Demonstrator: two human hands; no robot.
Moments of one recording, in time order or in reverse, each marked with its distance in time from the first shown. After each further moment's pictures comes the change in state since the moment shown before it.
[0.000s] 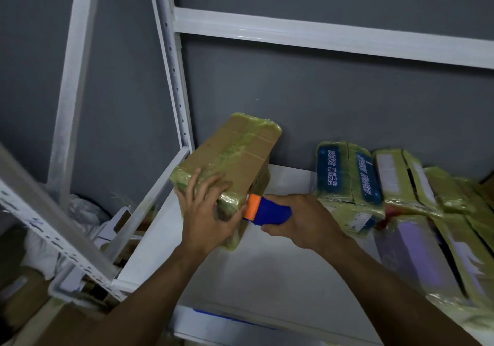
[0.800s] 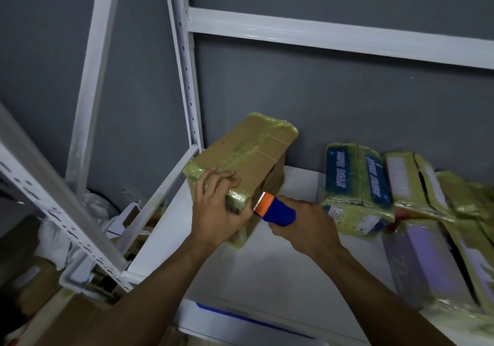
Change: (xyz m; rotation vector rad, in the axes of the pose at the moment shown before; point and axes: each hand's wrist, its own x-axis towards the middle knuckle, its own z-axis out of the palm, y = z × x) left_hand 0.004 0.007 -0.005 -0.003 -0.006 -0.049; right_hand -0.005 0.003 0.027 -0.219 0.167 0.095
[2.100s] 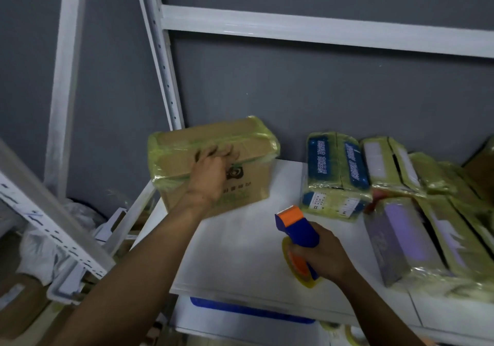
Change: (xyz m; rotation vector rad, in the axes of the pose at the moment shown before) left_hand 0.071 0.011 0.007 0.325 -0.482 0.021; right_hand -0.084 0.064 0.015 0.516 -0.099 0.418
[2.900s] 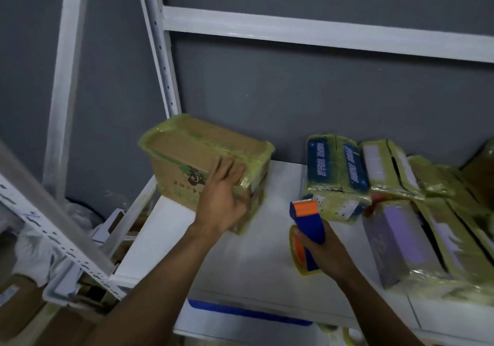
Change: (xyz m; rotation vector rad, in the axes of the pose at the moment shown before) left_hand -0.052 0.030 0.019 -0.406 0.181 -0.013; right_hand 0.004 -0.002 0.000 0.198 0.078 0.056
